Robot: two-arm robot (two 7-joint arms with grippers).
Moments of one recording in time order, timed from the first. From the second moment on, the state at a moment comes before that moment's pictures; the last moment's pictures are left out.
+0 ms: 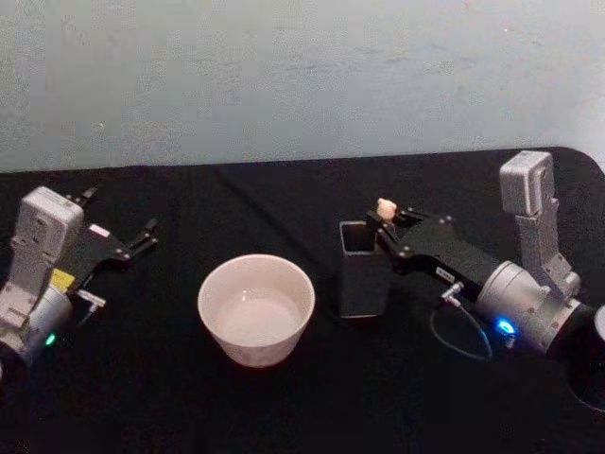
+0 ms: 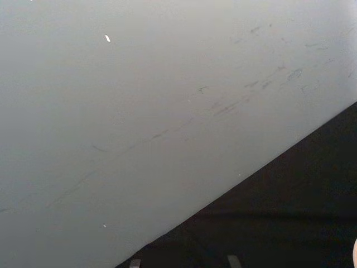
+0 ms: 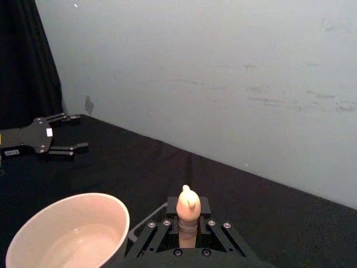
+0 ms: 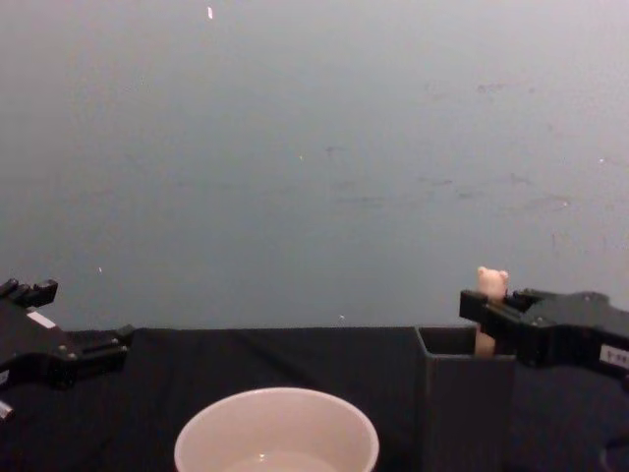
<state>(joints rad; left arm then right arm) -0.20 0.60 0.45 -1.41 -0.25 -0.12 0.03 0.19 0.42 -0.37 -1.49 0.45 0.00 0.42</state>
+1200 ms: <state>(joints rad) -0.20 0.60 0.45 -1.41 -0.25 -0.12 0.03 0.19 0.42 -0.37 -1.49 0.44 0.01 0.41</state>
